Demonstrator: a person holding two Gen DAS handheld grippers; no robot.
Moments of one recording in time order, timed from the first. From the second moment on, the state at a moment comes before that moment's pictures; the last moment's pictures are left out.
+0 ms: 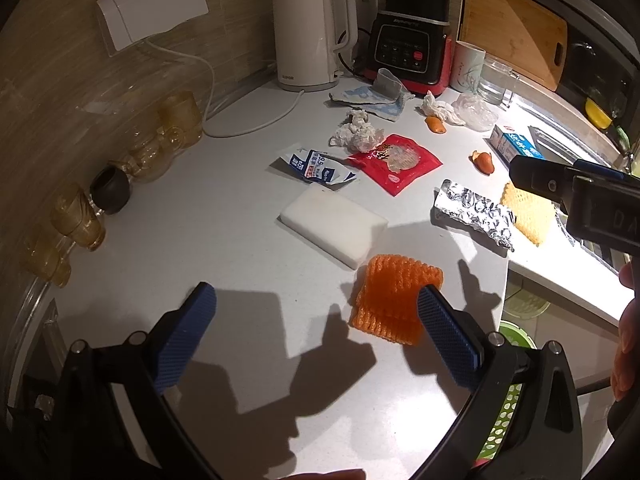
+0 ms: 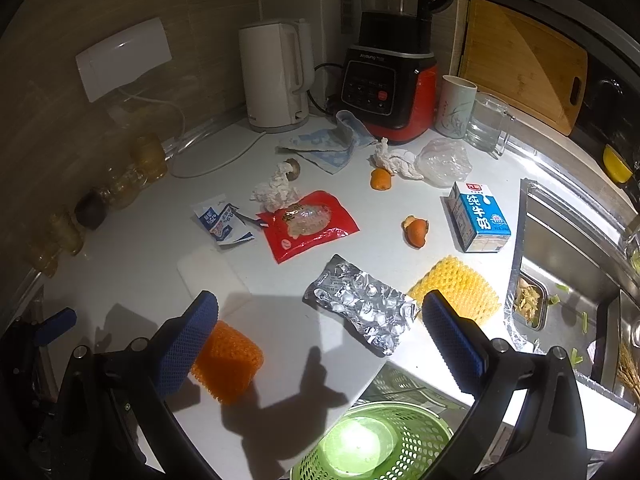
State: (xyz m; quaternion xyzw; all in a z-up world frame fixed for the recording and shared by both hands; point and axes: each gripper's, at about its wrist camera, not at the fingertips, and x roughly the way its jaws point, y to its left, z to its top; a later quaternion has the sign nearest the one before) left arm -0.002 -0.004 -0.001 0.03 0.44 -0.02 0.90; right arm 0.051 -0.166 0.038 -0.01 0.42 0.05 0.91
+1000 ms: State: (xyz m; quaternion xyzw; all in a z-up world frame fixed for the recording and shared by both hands) left arm -0.002 -0.010 -0.002 0.04 0.44 -0.02 0.90; right arm 0.051 -0.170 0.039 -0.01 0.42 0.05 0.91
